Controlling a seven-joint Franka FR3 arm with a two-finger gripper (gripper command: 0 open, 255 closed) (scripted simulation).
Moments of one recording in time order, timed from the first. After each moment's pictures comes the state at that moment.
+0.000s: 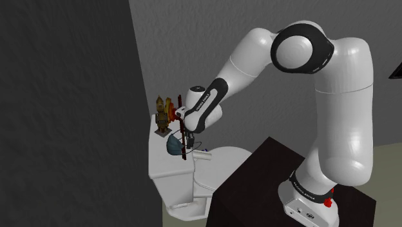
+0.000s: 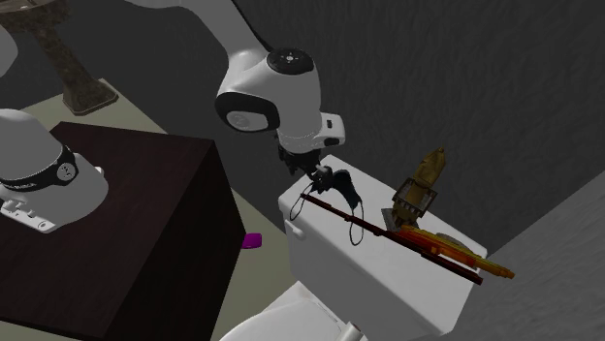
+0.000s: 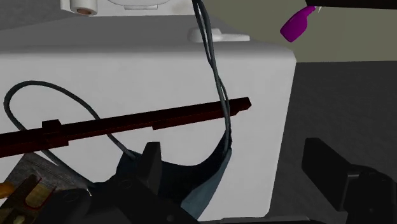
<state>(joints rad) 0.18 0.49 0.07 -2.25 0.18 2.83 -0.93</state>
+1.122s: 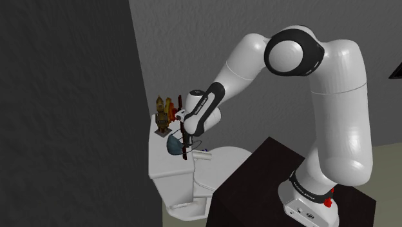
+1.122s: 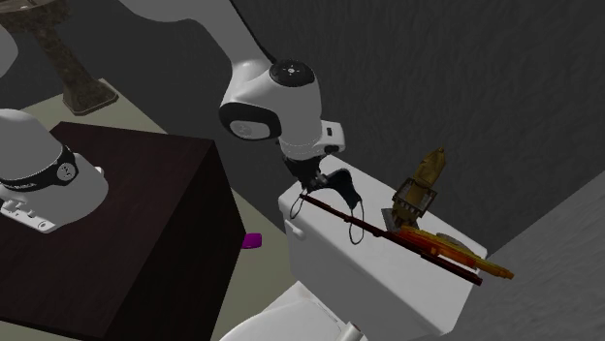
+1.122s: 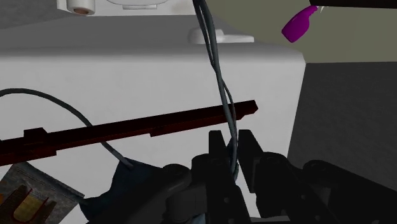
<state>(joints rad) 0.18 0.54 0.07 -2.23 0.18 2.87 -0.93</state>
